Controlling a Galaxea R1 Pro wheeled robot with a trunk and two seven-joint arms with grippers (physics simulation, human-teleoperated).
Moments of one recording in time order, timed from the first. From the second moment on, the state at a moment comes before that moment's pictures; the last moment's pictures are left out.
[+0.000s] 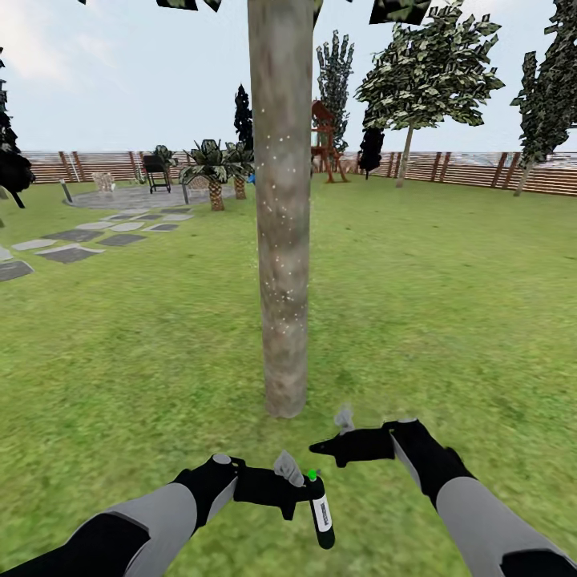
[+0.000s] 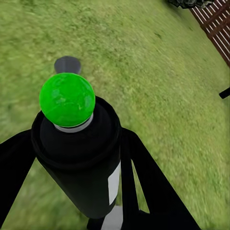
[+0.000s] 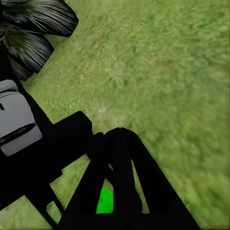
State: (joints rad) left arm -0.81 -0.17 -0.26 -0.06 -0.05 -0.10 -1.08; right arm -0.73 -0.05 0.12 -0.53 0.06 0.36 1.19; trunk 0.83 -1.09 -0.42
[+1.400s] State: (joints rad) left arm -0.81 -0.17 -0.24 -0.05 -0.03 -0.10 -0.51; right arm -0.75 -0.22 -0.05 -0.03 0.06 -0.07 0.03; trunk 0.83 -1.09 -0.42
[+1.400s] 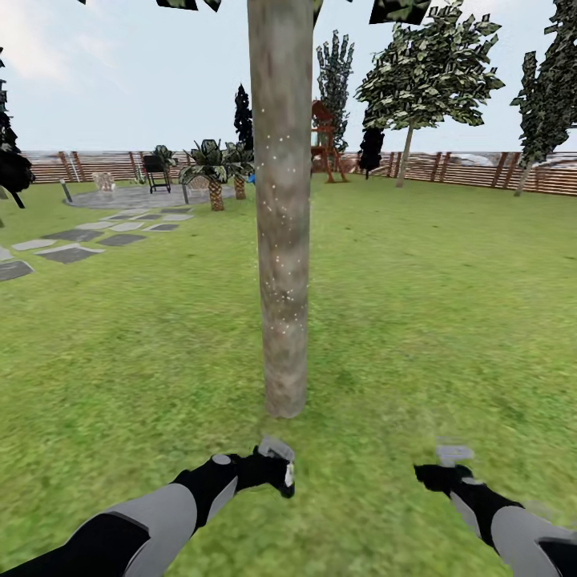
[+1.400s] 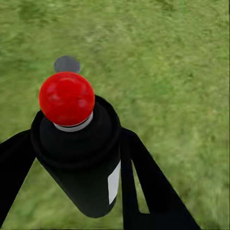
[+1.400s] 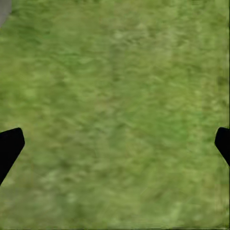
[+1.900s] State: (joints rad) left arm -0.81 -0.17 -0.25 -0.04 -0.01 -0.11 -0.30; right arm -0.47 -0.16 -0.05 0.05 0.05 -0.25 -0.04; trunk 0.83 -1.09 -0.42
